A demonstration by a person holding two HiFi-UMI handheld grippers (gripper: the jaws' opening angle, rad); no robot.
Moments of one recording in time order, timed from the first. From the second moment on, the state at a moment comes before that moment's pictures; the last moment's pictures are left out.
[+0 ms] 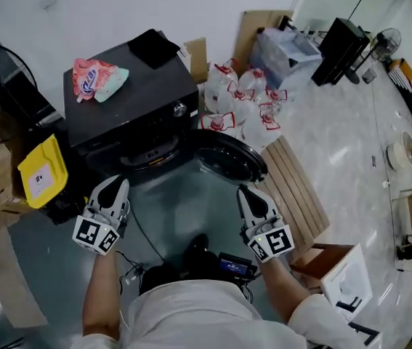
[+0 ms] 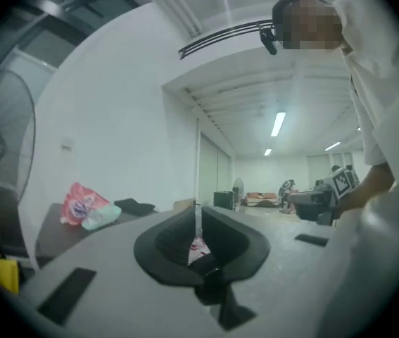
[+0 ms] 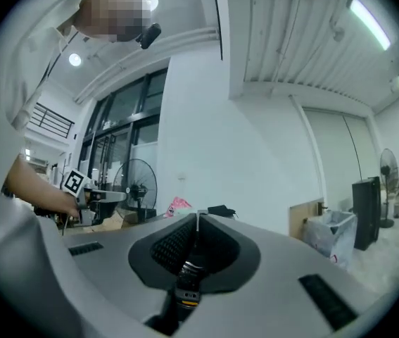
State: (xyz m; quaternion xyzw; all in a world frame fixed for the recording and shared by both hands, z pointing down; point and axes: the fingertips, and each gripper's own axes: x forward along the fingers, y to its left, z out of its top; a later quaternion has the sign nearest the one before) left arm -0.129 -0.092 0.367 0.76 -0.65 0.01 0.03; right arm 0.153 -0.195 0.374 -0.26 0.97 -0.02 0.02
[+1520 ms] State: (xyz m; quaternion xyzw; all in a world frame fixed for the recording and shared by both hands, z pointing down) left arm -0.029 0.297 0.307 0.70 -0.72 -0.01 -0.02; right arm 0.237 0.156 0.324 -0.28 0.96 0.00 0.02
